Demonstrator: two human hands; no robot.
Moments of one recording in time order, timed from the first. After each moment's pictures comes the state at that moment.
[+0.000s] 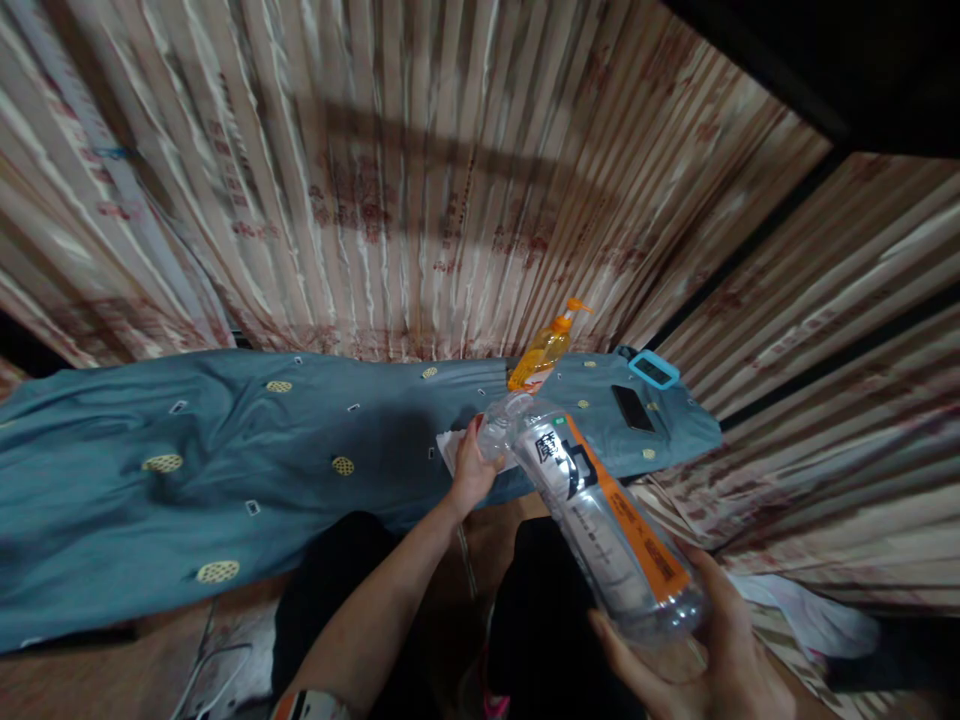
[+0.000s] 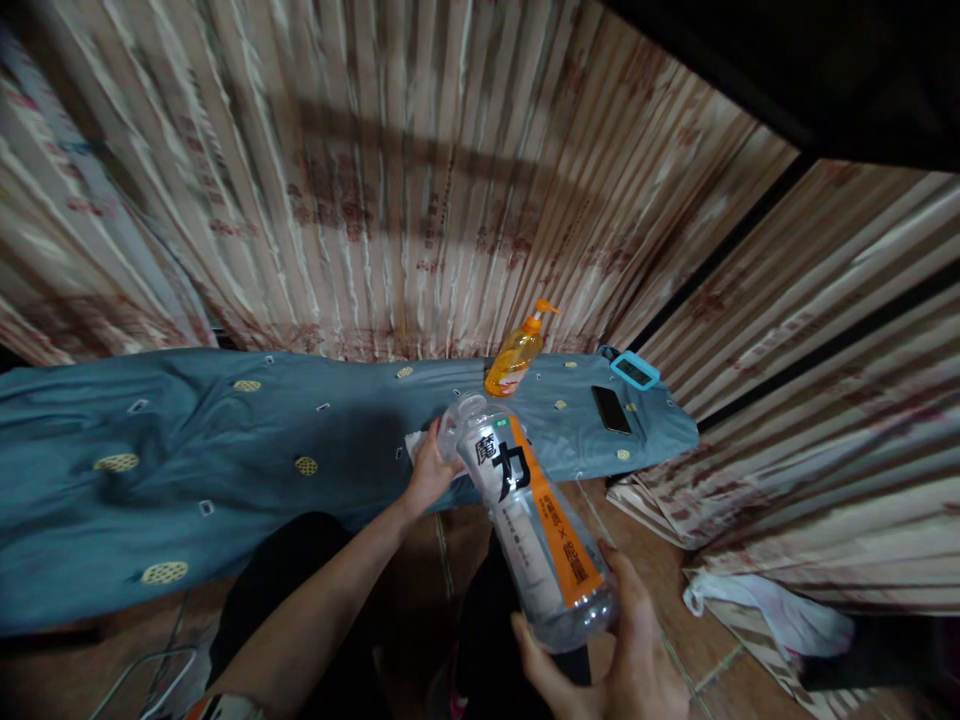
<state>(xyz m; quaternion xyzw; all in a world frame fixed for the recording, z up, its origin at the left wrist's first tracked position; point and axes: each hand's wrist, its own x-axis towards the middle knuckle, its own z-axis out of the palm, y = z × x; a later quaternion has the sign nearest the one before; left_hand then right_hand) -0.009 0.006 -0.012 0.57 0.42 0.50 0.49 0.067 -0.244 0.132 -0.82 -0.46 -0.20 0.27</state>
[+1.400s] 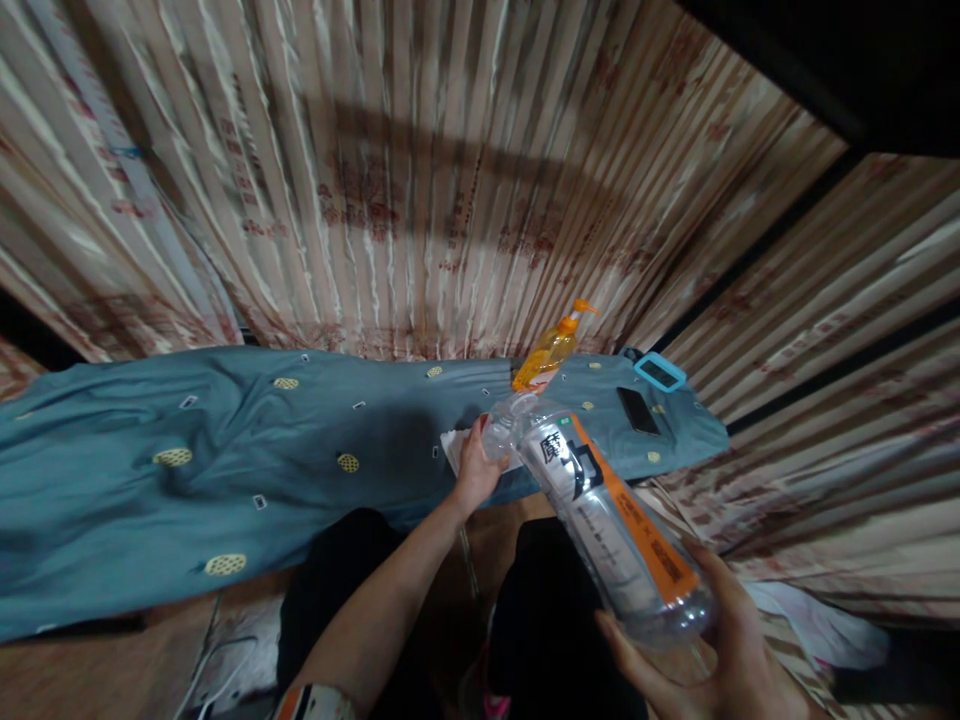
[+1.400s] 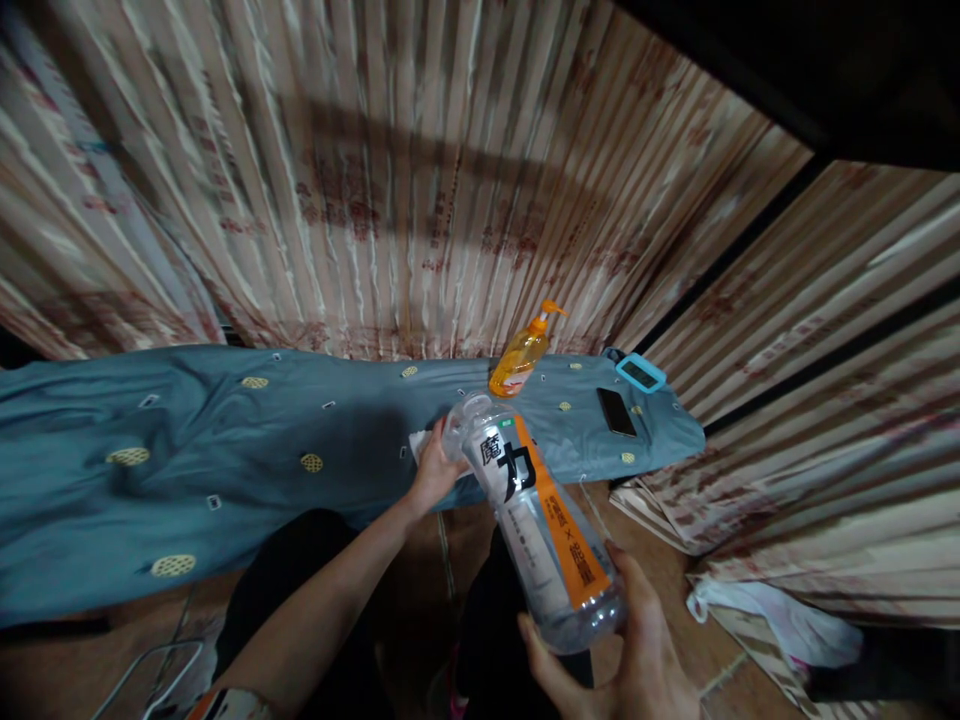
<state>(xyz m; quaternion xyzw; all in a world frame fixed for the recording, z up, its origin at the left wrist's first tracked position) -0.012 0.003 -0.006 0.56 0.43 0.50 0.50 0.078 -0.244 0.131 -0.79 -0.50 -0.23 0.26</state>
